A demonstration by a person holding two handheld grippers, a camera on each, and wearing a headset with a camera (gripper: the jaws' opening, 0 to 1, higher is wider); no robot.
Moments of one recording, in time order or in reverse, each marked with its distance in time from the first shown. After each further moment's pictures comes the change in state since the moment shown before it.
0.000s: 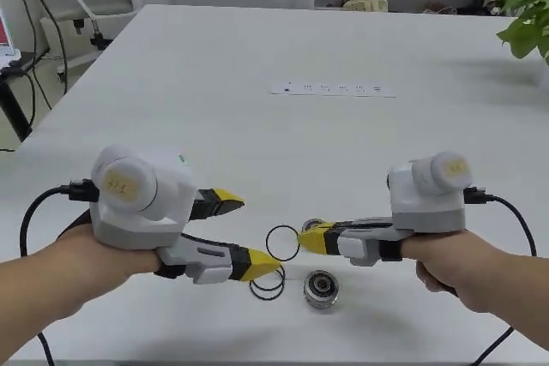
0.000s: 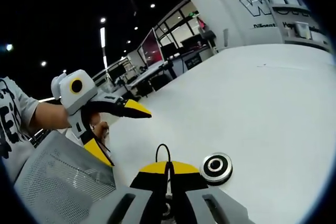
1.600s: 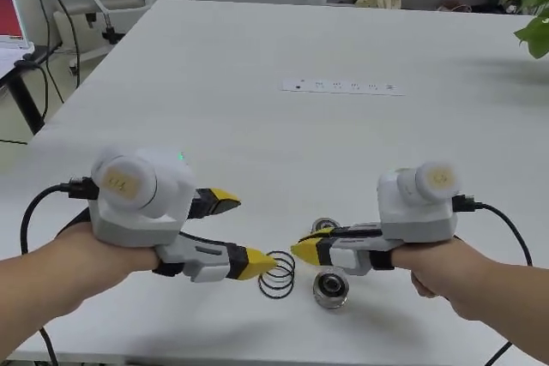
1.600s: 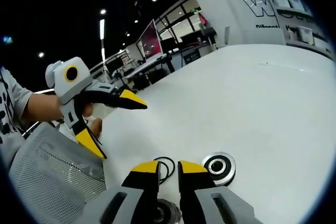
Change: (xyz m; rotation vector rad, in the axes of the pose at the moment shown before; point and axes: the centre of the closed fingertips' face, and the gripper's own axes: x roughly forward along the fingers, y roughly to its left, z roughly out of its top) left arm 0.001 0.011 -0.007 -0.023 0.018 0.021; right arm 0.012 -0.009 -0.008 -0.043 0.040 -0.040
